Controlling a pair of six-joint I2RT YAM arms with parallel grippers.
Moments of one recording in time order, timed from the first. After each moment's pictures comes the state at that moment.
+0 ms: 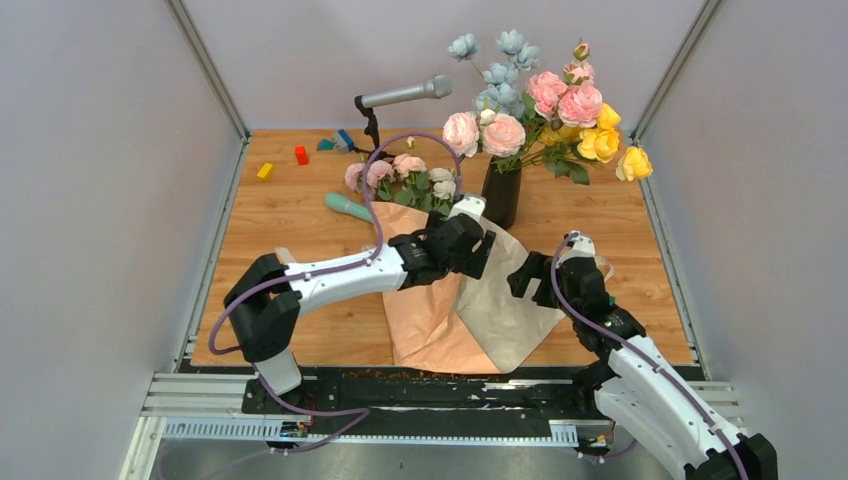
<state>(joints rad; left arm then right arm) -1.02 1.67 1.26 -0.30 -0.41 -0.43 0.44 0.68 0.39 -0.28 0.10 0.58</state>
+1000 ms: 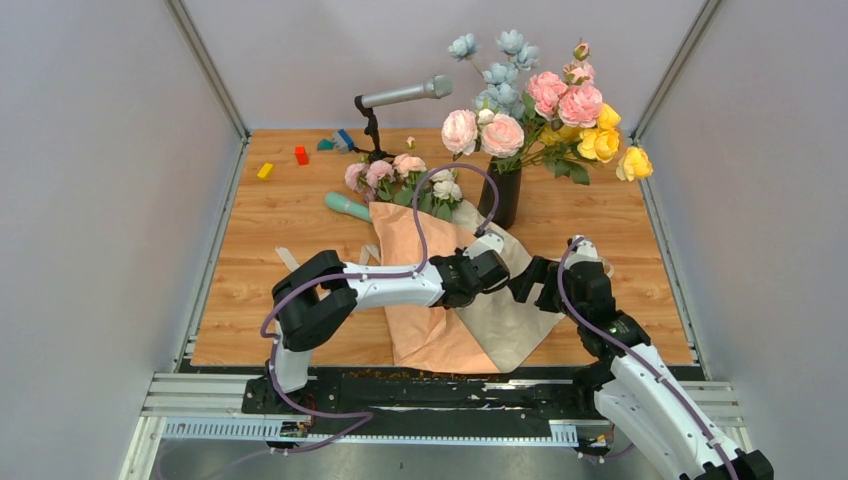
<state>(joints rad) -1.15 1.93 1.32 -0.41 -0.60 -0.39 0.37 0.61 0.36 -0.30 -0.03 0.57</state>
